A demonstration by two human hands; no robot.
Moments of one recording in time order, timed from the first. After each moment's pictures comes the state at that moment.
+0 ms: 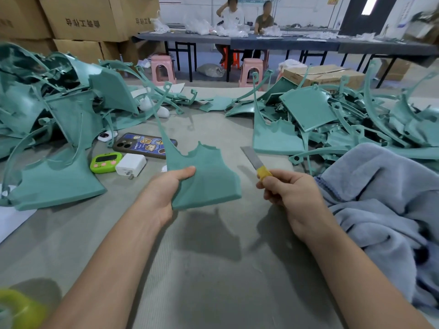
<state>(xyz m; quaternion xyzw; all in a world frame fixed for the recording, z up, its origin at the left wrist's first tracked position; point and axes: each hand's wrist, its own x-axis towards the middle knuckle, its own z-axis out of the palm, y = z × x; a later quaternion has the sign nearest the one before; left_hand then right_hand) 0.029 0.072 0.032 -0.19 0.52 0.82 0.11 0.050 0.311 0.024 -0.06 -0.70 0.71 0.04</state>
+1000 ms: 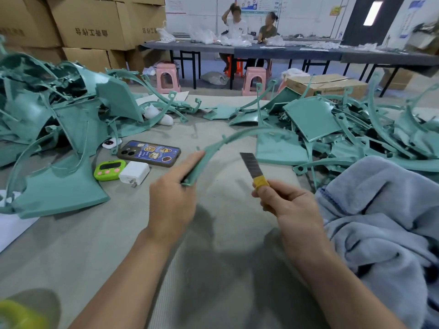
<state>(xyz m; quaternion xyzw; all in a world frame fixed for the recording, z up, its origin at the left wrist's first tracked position) 0.038 0.081 0.019 0.05 0.83 0.45 -0.33 0.070 0.286 0.032 -0.02 -0.66 0.75 0.09</state>
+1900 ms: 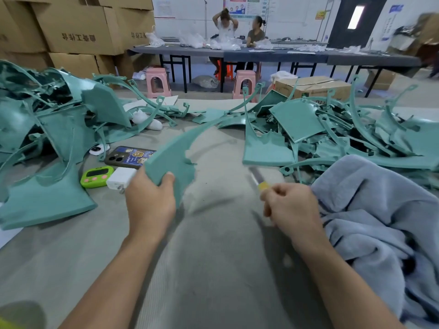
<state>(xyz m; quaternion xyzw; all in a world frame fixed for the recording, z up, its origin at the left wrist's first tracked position) 0.025 0.076 0.019 -0.16 0.79 0.49 -0.34 0.051 0.320 0.027 -0.11 -0.88 0.44 0.12</state>
